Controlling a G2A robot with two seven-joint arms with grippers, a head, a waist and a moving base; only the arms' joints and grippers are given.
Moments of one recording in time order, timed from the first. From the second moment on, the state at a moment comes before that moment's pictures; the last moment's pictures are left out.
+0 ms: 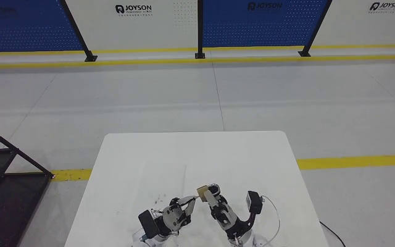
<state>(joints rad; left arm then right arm) 1.66 -1.27 -1.04 -1.31 1.75 -0.33 1.38 -1.78 -1.29 0.96 -1.58 -0.75 -0.83 -0.50</state>
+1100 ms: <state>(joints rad) 1.86 -1.18 -1.25 -1.54 1.32 -0.70 1.12 -1.71 -1.31 0.93 -1.51 -0.81 -0.52 -0.40</state>
